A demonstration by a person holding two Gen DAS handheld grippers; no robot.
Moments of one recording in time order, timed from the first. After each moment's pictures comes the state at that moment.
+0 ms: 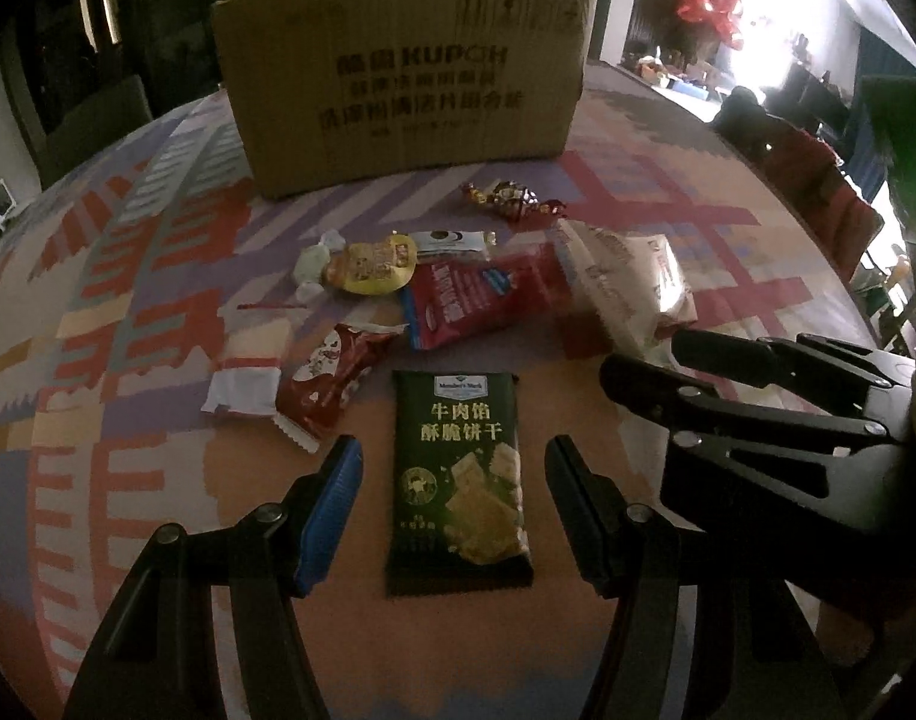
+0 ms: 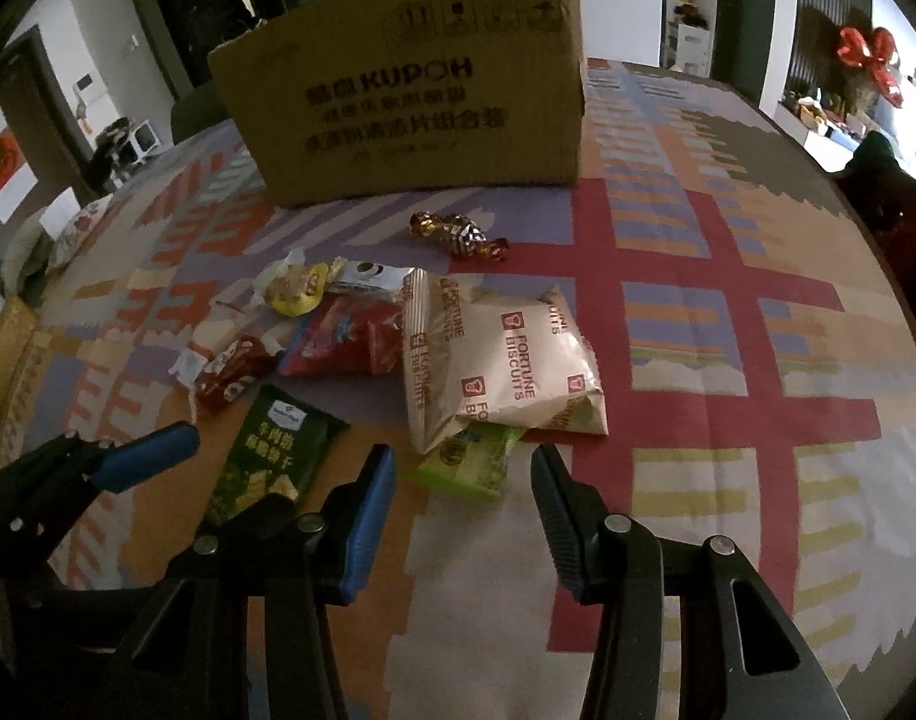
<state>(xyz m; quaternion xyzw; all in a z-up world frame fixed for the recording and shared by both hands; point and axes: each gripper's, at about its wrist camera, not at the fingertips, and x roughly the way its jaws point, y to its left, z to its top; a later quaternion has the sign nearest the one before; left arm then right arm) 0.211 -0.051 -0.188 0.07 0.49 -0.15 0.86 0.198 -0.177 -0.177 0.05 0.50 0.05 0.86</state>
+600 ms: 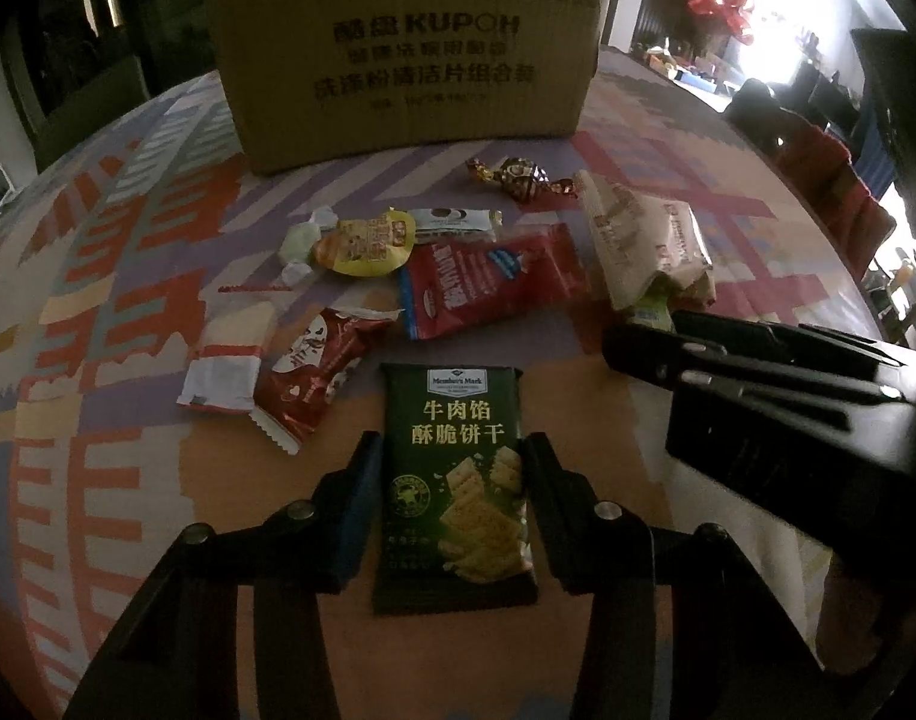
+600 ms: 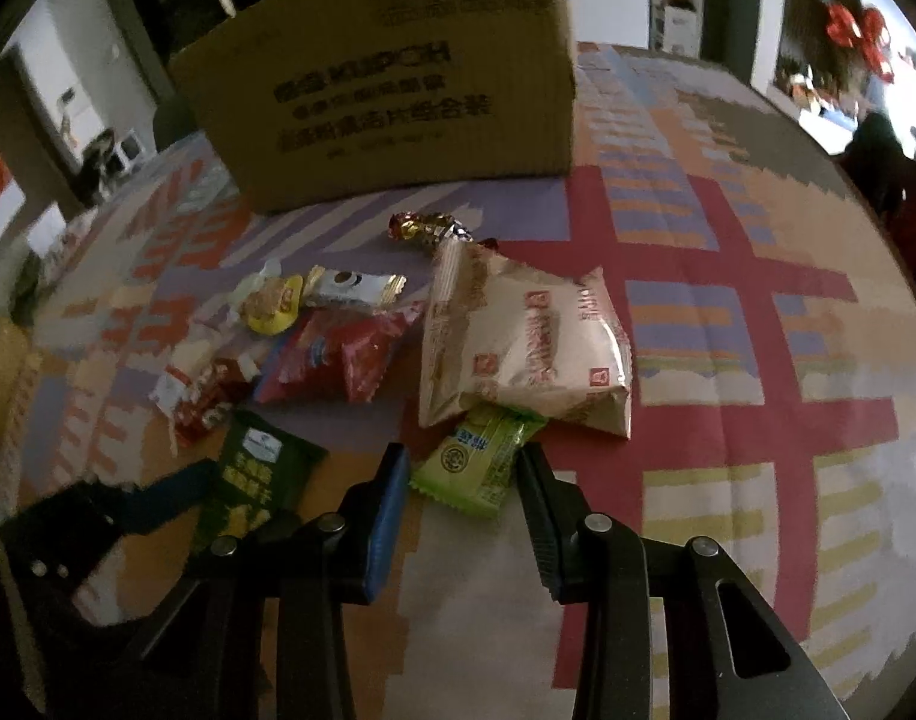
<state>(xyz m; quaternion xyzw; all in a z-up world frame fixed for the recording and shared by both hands) 0.221 -0.053 -0.201 0.06 0.51 -0.15 0.85 0.214 -0.183 -0.184 0.09 0.51 0.03 0.86</state>
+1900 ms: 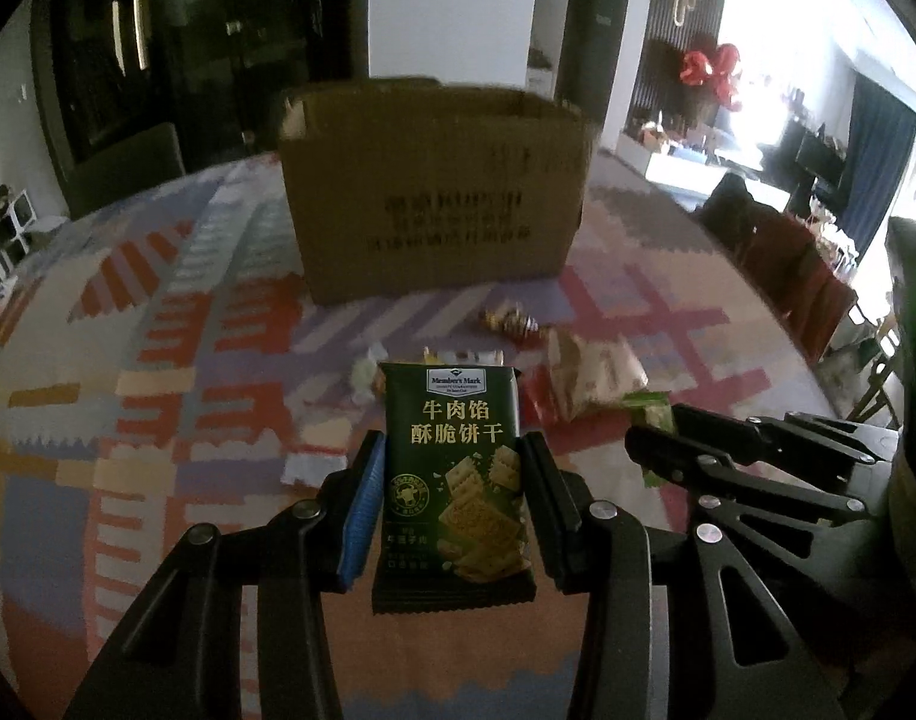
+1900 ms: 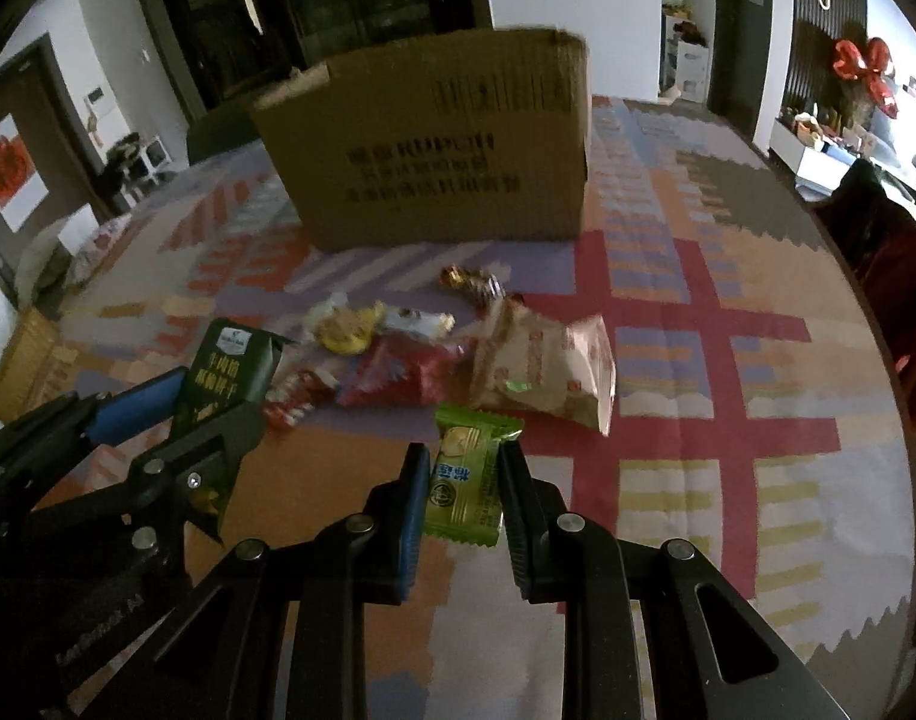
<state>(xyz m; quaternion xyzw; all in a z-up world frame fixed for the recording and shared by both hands) 0.201 -0.031 -0.106 0.04 0.42 -0.15 0.89 0.178 -0.172 -0.117 0.05 0.46 0.05 0.88</state>
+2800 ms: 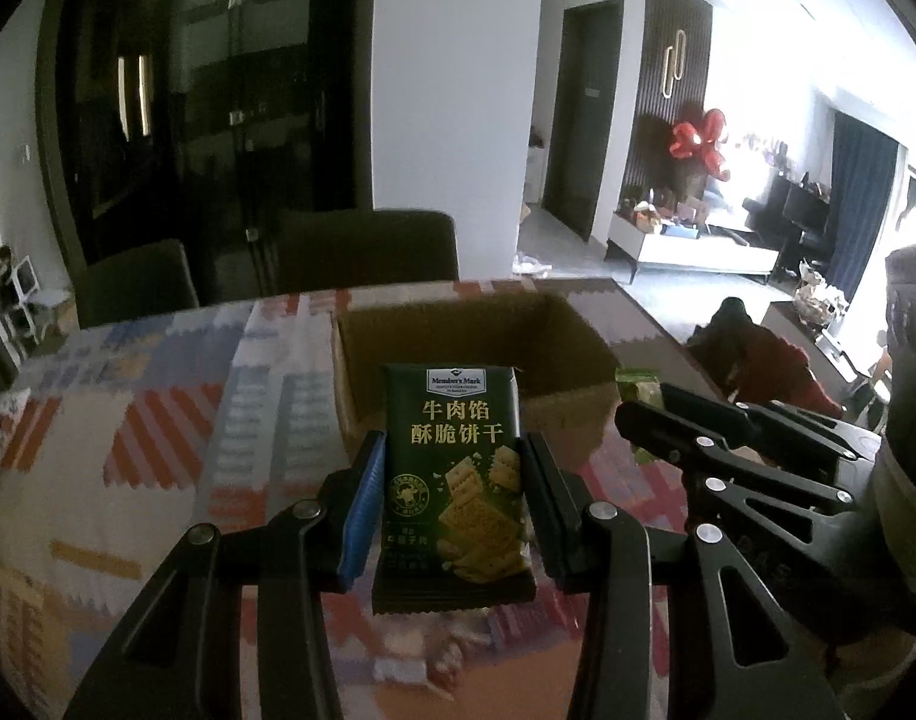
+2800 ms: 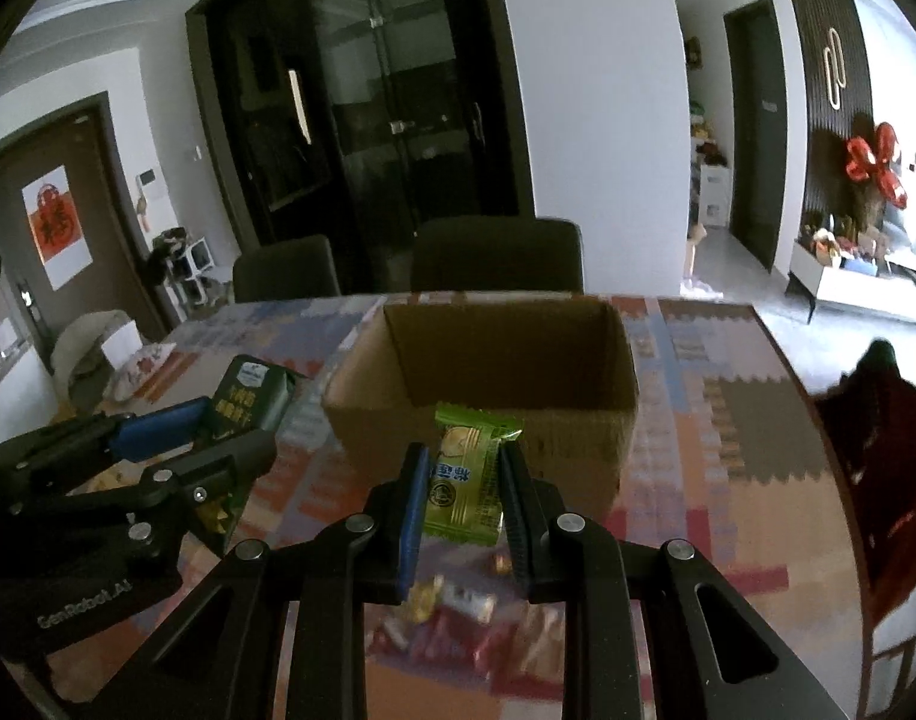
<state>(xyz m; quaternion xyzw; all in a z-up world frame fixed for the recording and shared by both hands) 0.295 -0.010 0.020 0.04 0.34 -0.16 0.93 0.269 -0.163 0.009 0.05 0.32 0.09 0.94</state>
